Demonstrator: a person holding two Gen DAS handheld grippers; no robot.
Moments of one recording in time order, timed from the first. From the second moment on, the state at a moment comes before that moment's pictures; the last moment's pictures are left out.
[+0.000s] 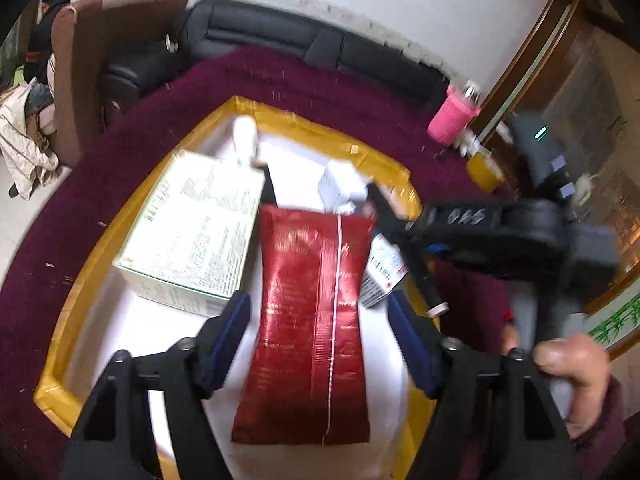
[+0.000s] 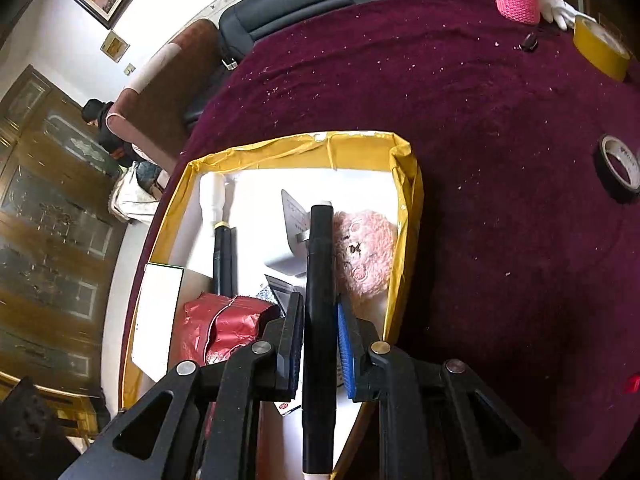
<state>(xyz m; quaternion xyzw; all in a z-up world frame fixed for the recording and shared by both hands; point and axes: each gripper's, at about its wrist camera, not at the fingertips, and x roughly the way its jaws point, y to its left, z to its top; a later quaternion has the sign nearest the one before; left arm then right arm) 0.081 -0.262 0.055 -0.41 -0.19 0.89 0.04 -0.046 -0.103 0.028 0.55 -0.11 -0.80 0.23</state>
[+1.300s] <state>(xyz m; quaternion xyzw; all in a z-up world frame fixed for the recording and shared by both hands) 0.078 -0.205 0.070 -0.36 -0.32 0.85 0.23 0.026 0.087 0.073 0.43 -0.16 -0.88 0.15</state>
